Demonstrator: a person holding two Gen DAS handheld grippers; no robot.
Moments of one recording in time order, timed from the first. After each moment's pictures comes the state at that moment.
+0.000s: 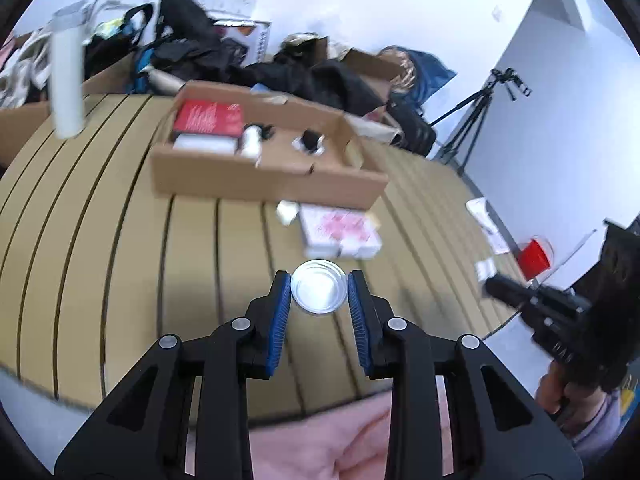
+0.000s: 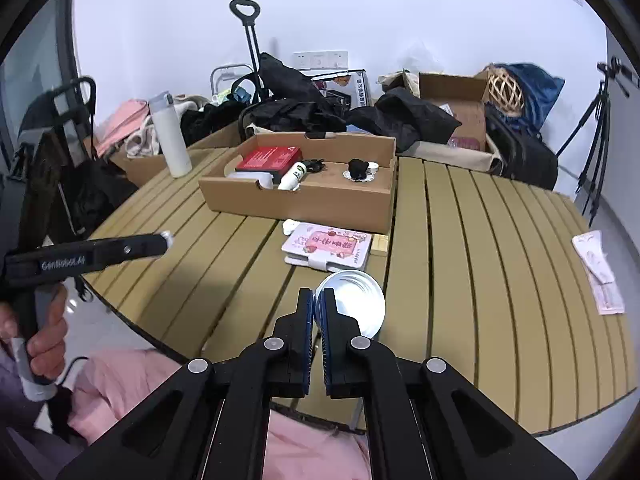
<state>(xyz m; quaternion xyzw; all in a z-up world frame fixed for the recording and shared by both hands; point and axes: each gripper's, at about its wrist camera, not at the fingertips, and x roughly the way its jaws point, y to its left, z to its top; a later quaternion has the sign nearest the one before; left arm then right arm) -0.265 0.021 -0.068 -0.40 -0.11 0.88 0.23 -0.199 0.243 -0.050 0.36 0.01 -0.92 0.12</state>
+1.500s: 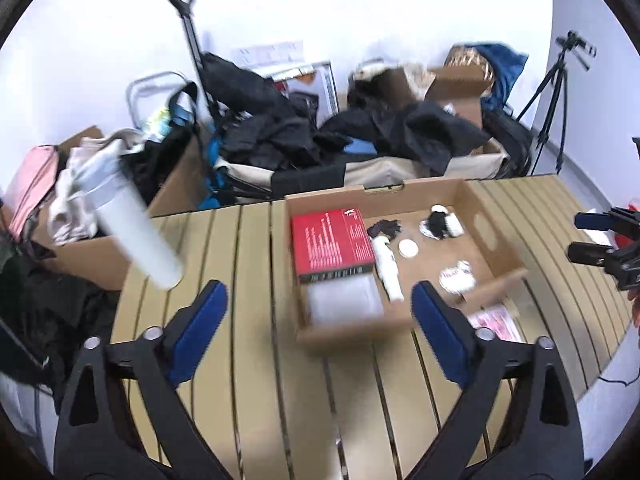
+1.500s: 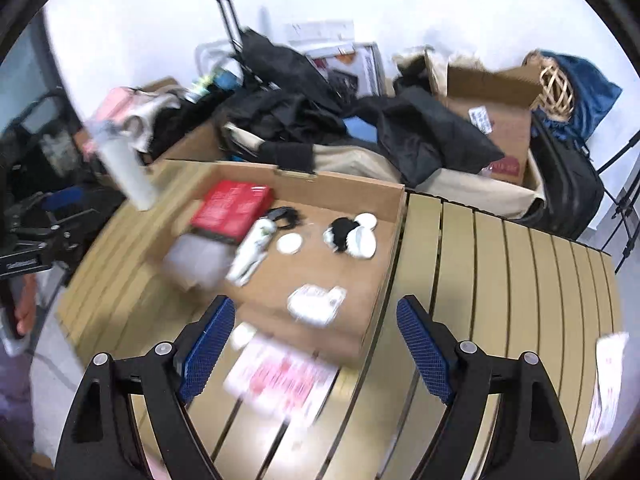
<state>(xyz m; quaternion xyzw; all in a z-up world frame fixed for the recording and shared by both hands) -0.380 -0.019 0.012 -0.37 0.06 0.92 0.08 -0.402 0.267 -0.004 0.43 0.01 -0.89 0.16</state>
